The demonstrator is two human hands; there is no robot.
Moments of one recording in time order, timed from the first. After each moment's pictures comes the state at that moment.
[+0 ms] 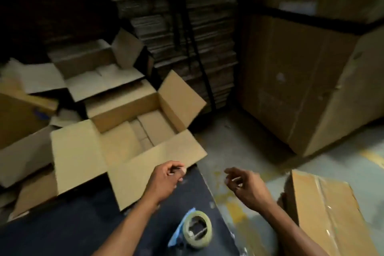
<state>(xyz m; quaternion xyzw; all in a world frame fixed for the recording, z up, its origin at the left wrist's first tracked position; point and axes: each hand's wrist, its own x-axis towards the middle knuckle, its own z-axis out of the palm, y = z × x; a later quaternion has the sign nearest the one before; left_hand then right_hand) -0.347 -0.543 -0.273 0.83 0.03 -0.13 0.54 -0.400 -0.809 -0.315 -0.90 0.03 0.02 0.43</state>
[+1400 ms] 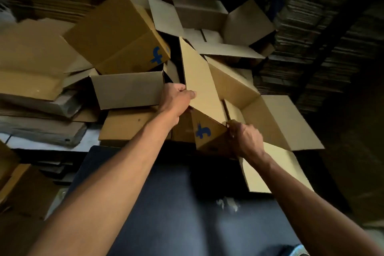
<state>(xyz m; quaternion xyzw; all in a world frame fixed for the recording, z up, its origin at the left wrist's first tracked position) -0.230 -0.105 -0.192 0.71 0.22 0.12 0.66 -0.207 -0.332 -0.259 -0.98 -0.15 -0.05 0.08</state>
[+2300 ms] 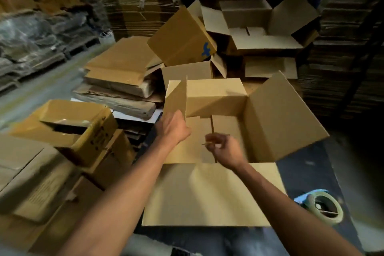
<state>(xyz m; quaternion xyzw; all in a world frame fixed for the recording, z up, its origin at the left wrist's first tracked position) -0.536 -0.129 -0.203 0.94 0.31 0.03 0.11 -0.491 -0.308 -0.269 -0.84 -0.24 0.16 0.45</state>
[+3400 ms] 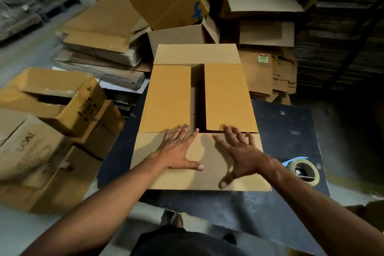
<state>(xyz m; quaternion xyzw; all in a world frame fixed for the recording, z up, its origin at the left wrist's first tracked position) -0.589 -0.174 -0.355 0.97 0.05 -0.22 0.09 -0.481 -0.426 -0.338 -0.86 -0.47 0.22 -0.02</state>
